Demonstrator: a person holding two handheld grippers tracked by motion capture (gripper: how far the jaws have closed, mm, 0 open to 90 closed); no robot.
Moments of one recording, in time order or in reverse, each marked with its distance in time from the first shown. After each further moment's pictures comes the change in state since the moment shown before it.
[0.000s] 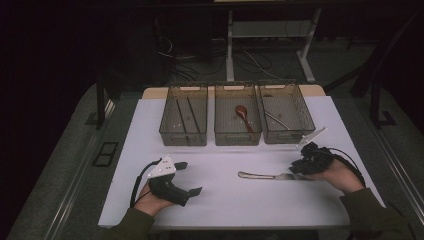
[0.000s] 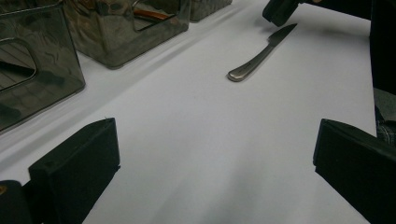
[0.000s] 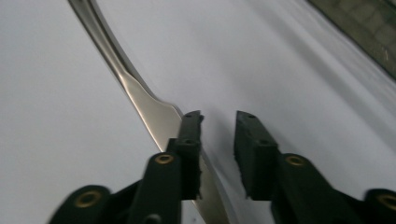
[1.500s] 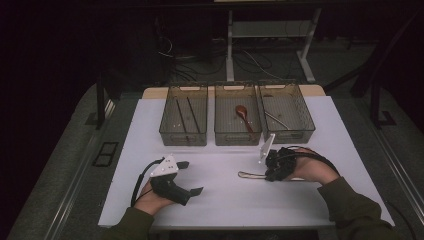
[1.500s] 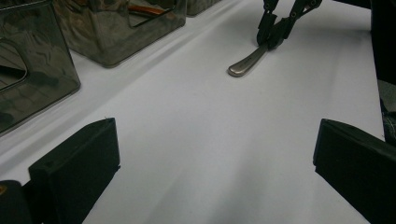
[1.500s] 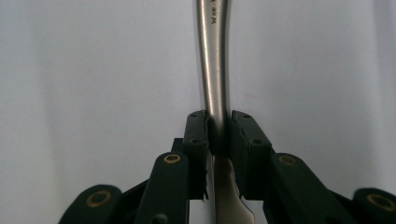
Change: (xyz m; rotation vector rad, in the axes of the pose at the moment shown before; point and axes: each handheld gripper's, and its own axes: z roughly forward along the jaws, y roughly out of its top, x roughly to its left) left arm 0.004 0.000 0.006 0.019 -0.015 0.025; right arm 0.054 0.066 0.046 0.264 0.105 -0.537
